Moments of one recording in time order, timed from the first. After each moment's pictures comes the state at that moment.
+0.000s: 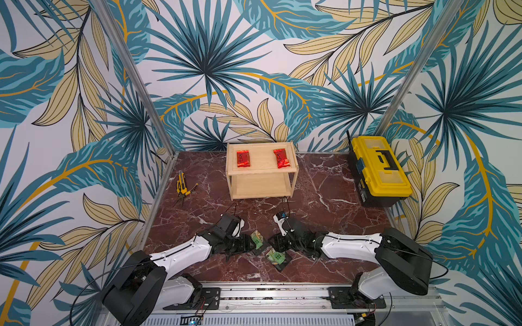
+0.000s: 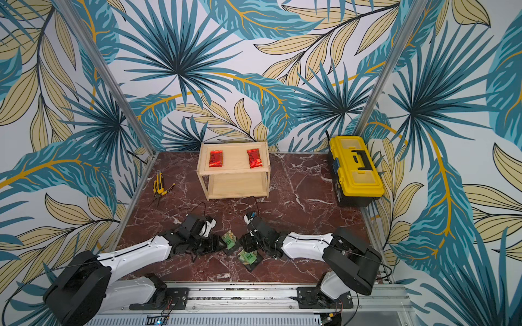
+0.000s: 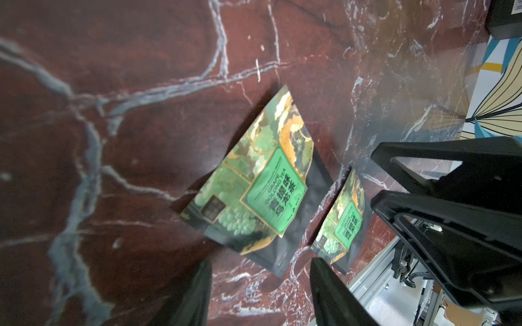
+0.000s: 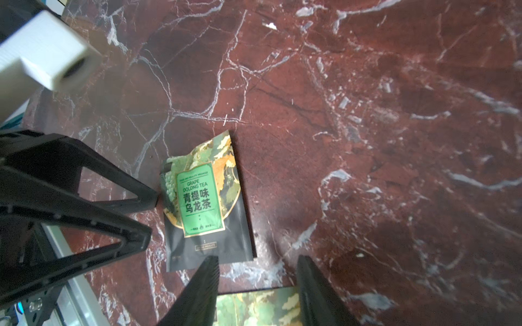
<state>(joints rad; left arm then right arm) -0.57 1.25 0.45 -0.23 0.42 -0.76 0.91 1.52 0.61 0.11 -0.03 0.60</state>
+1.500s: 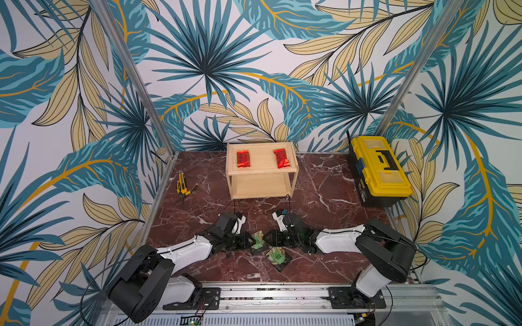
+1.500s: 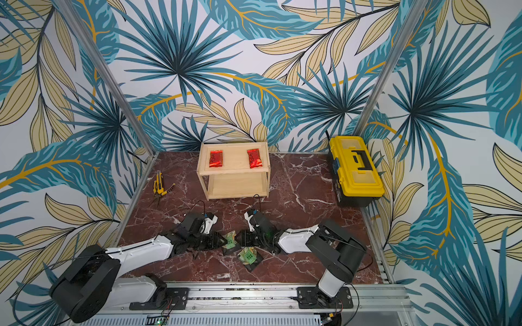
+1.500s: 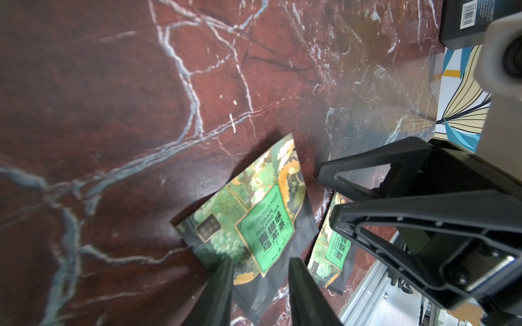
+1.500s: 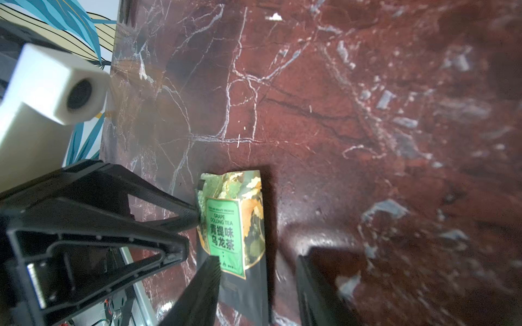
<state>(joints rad) -0.52 1.29 0.40 -0.04 0.47 -0.70 0.83 1.66 0.61 0.32 -0.26 0.78</state>
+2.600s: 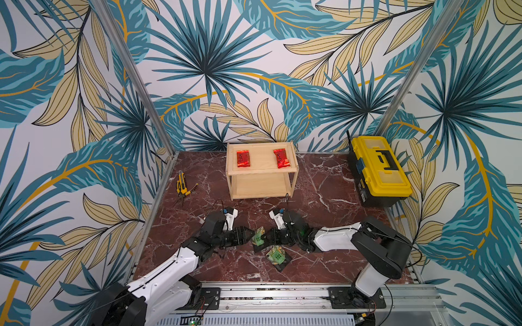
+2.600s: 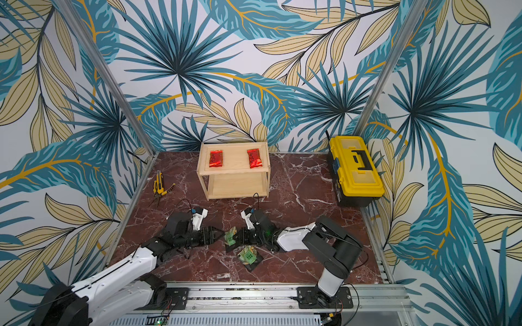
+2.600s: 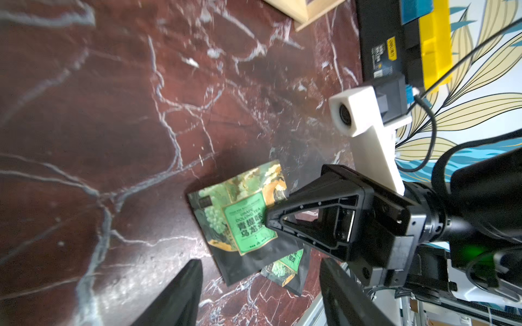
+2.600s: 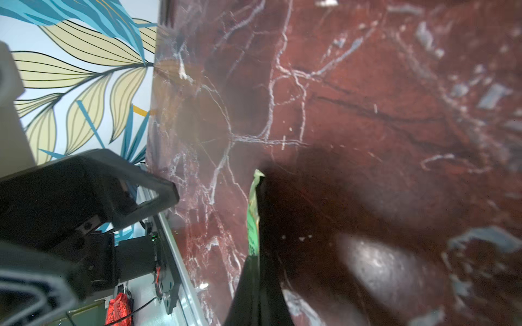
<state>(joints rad) -0.43 0.93 0.37 -0.09 0.47 -0.76 0.81 1.65 0.62 0.42 -0.39 0.86</state>
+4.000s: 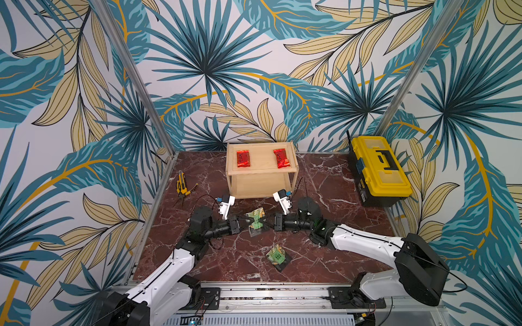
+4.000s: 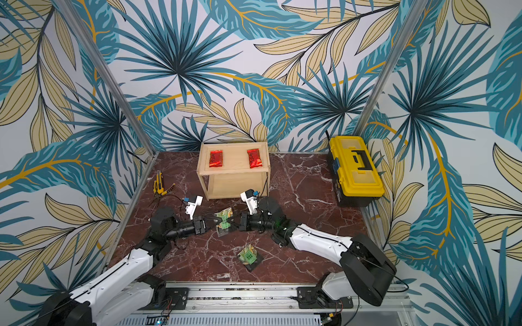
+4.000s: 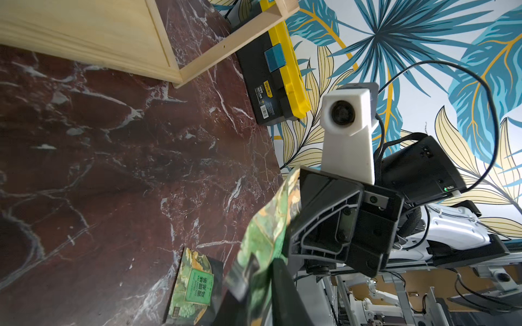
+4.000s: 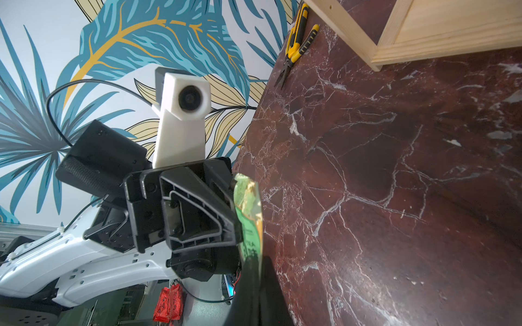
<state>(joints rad) -0.32 0.94 0.36 0.28 0.82 -0.90 0.77 1.40 0.71 0.35 -0.49 0.86</state>
